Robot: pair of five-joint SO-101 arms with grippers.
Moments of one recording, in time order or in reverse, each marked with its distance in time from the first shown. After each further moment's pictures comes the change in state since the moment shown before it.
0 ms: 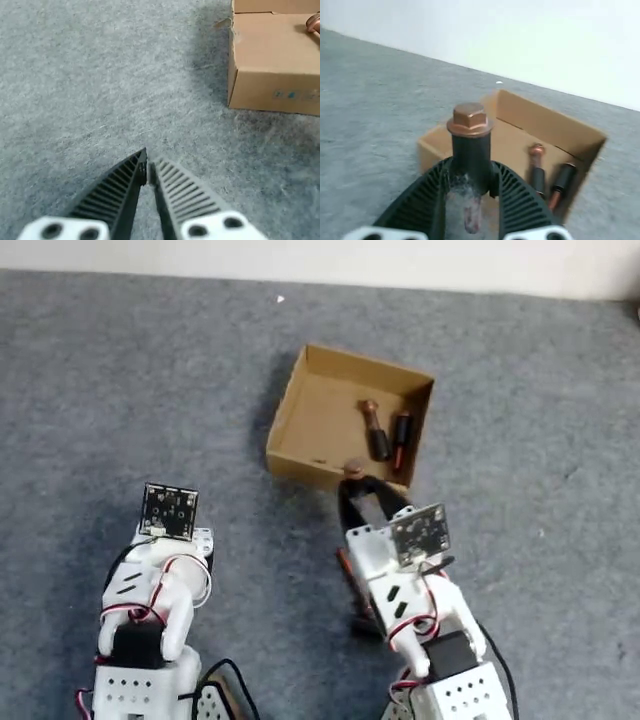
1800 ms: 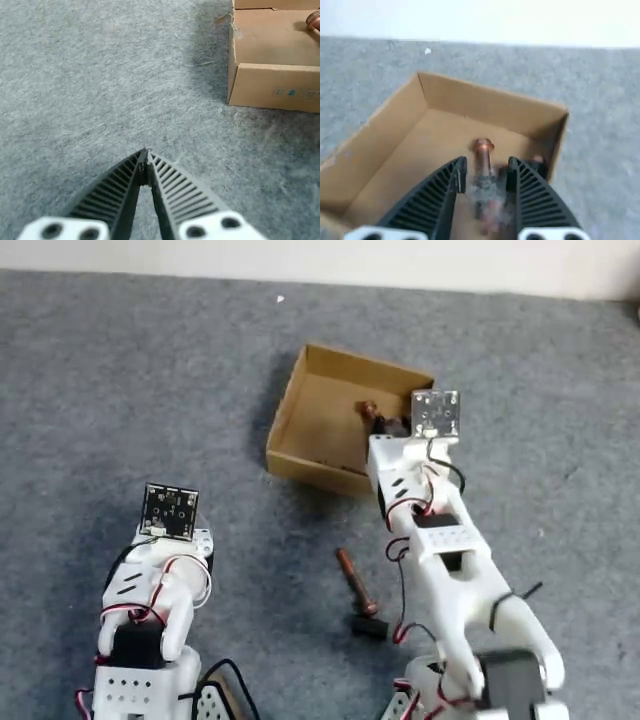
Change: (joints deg) left arm 0.0 0.0 0.0 0.5 0.0; right arm 10.4 77.5 -36.6 -26.4 -7.0
